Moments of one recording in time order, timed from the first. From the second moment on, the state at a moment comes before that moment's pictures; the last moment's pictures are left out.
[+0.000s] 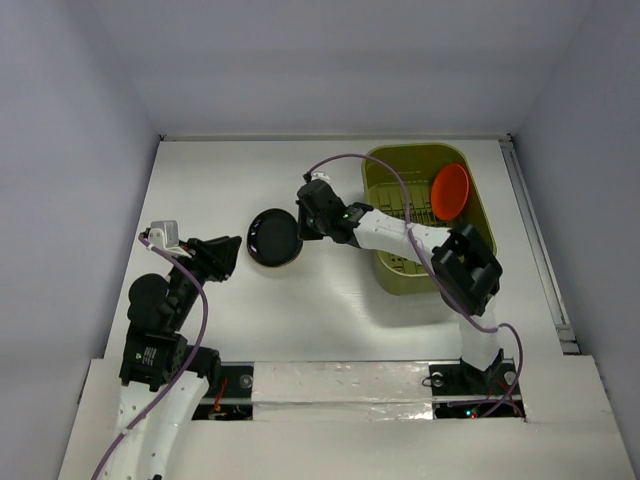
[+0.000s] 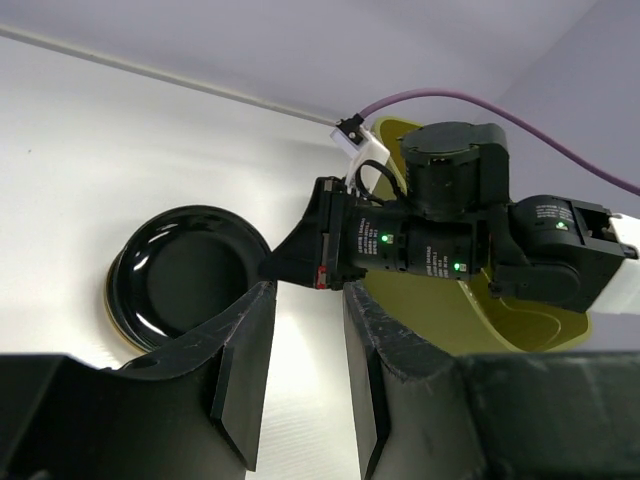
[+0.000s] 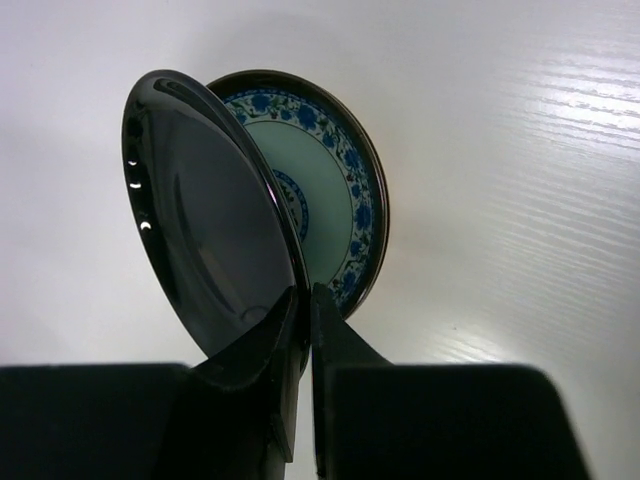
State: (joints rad) left arm -0.19 0.31 0.61 -0.30 0.16 -0.55; right arm 0.85 1.99 1.53 -0.25 0.15 0.65
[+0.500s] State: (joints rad) left arm -0.19 0.30 0.61 -0.30 0.16 -0.55; right arm 0.85 1.95 1.54 -0.30 0.24 0.64
